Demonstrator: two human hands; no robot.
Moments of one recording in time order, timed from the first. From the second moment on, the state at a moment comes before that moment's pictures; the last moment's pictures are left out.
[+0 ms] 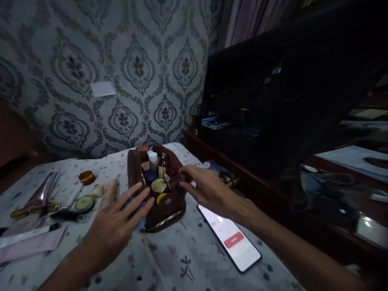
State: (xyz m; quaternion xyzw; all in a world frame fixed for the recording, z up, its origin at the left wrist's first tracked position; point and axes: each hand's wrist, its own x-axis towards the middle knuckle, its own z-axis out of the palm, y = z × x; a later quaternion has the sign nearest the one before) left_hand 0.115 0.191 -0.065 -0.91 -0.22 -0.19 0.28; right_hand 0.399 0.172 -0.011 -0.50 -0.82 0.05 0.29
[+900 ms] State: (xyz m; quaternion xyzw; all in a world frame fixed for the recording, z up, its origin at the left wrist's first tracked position) left_hand 0.132 0.182 -0.066 -0.94 -0.27 -0.08 0.17; right_hand 0.364 0.211 0.018 -0.44 -0.90 -0.03 0.07
